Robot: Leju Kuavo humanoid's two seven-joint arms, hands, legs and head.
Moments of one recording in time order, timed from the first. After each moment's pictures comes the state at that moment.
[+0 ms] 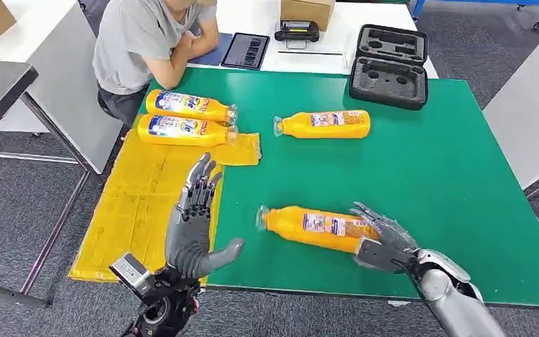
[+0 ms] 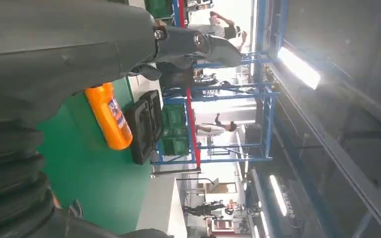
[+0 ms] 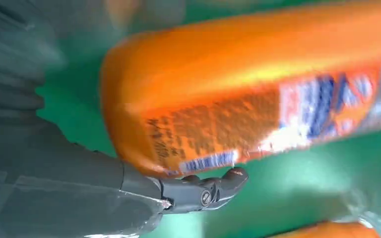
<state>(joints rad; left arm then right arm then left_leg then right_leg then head) -0.06 -0.10 -0.55 -1.57 -0.07 0.04 -0.70 -0.28 -0.35 0.35 -1.00 0.54 0.27 -0.42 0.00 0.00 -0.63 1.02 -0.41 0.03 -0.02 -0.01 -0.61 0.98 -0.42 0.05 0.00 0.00</state>
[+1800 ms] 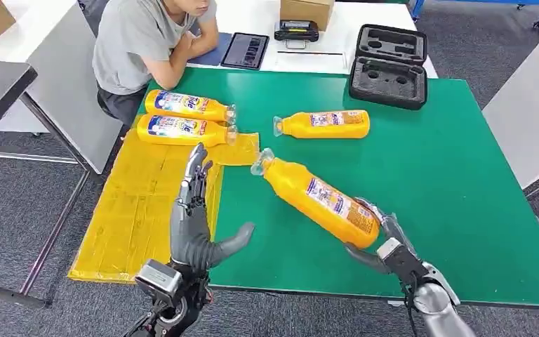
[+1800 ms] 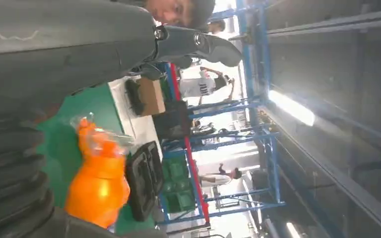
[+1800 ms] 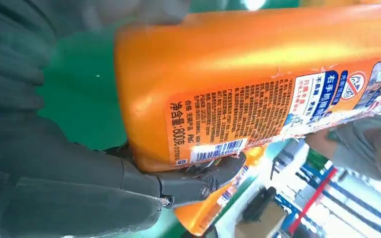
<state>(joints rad) -0.16 -0.06 -0.70 -1.54 -0.11 0.44 -0.70 -0.12 -0.20 0.17 -1.16 0.24 0.17 -0.62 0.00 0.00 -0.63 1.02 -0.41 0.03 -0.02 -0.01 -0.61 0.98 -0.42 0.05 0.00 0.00</state>
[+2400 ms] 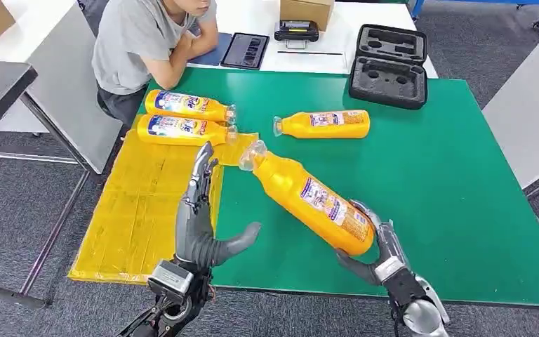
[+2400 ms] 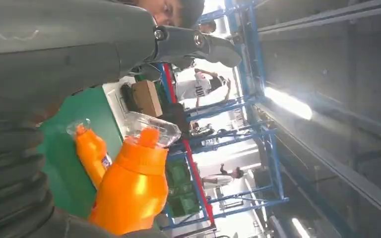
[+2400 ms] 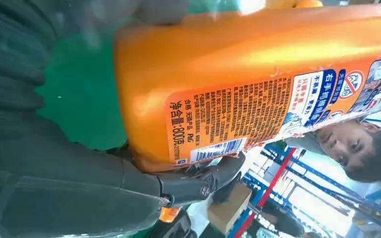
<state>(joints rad) -0.22 -0.04 -0.77 -1.50 -0.16 0.53 -0.70 0.00 -0.13 0.15 -1.36 0.27 0.13 -0.64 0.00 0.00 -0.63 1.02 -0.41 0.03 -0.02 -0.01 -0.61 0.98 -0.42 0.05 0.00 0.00</state>
